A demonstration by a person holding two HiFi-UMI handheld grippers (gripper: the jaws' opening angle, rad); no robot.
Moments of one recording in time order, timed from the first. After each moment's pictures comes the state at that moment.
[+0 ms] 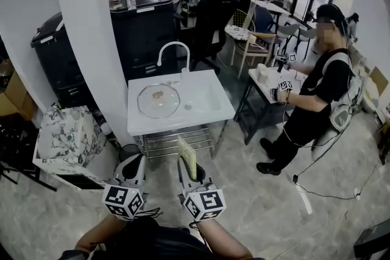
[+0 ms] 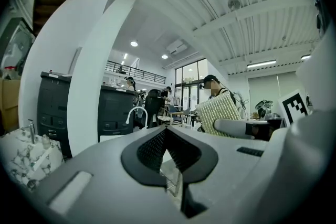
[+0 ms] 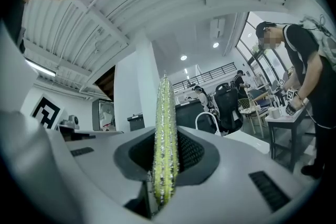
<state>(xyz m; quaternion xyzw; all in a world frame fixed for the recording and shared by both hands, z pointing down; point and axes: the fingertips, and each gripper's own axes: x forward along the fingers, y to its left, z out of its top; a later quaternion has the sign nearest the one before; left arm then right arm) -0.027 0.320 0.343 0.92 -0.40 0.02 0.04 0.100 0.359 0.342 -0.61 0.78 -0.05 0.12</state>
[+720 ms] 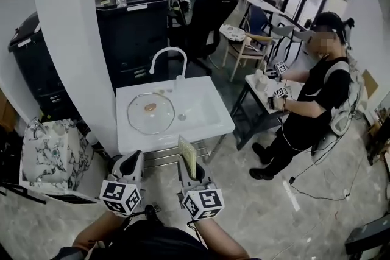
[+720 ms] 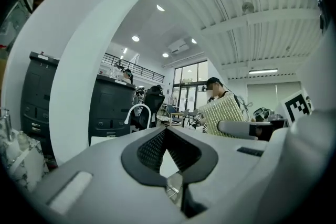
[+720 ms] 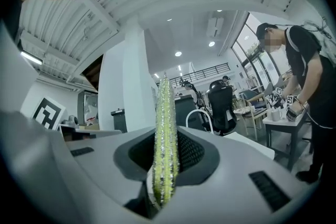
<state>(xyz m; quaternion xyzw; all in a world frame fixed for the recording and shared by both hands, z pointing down) -0.017 0.139 0.365 0.92 -0.37 0.01 0.08 0.115 0.194 0.358 -0.65 0.75 -0.06 0.09</state>
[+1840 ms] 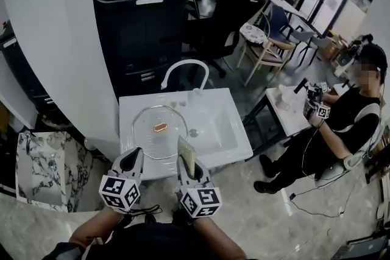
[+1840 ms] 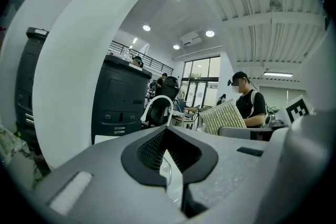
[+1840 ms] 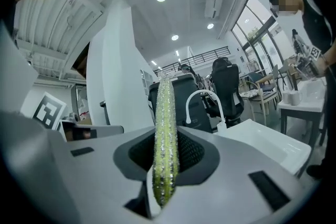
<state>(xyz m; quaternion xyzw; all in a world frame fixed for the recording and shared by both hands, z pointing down) -0.016 -0.084 0.416 0.91 -0.39 0.03 0.14 0.118 -0.030 0.416 -0.64 0.75 -0.14 0.05</state>
